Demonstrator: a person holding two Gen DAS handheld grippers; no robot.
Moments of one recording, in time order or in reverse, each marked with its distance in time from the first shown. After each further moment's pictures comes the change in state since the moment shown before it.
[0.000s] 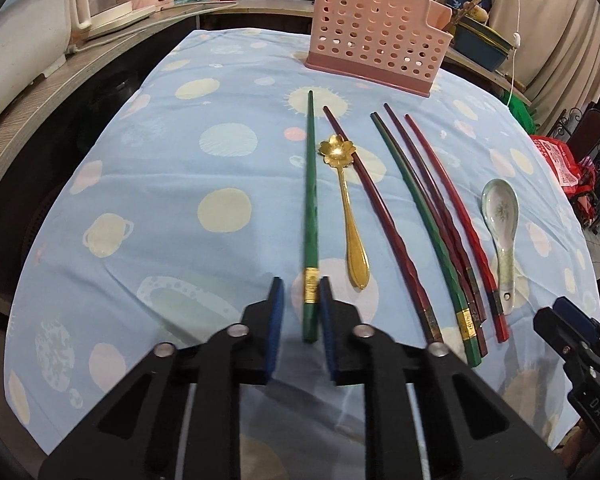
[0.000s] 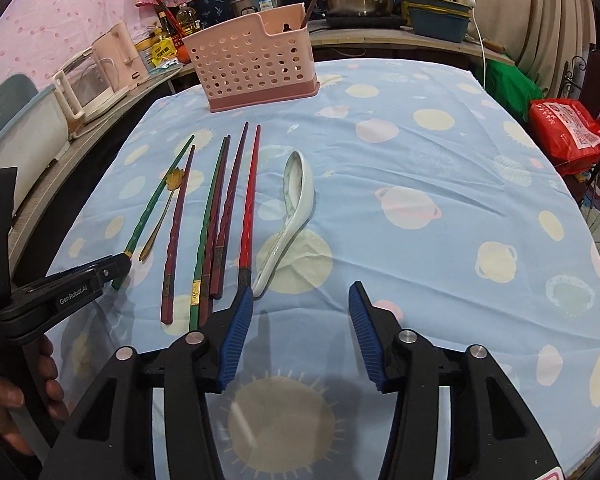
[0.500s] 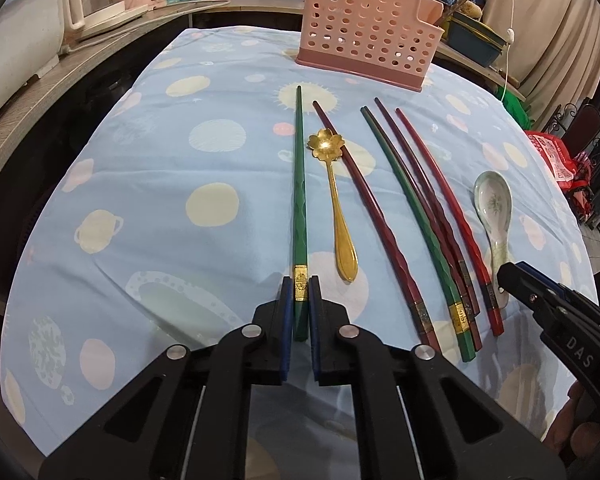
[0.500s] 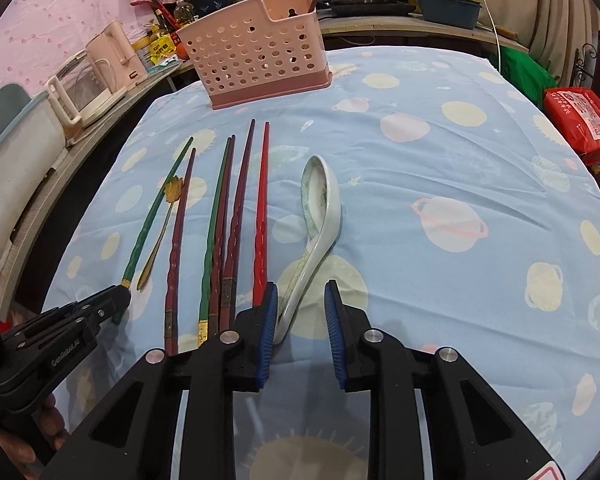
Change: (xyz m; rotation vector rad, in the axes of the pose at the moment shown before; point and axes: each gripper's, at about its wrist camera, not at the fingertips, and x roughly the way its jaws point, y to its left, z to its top) left arm 0.001 -0.006 -0.003 0.014 0.007 -0.008; right arm 0.035 0.011 0.019 0.030 0.031 0.035
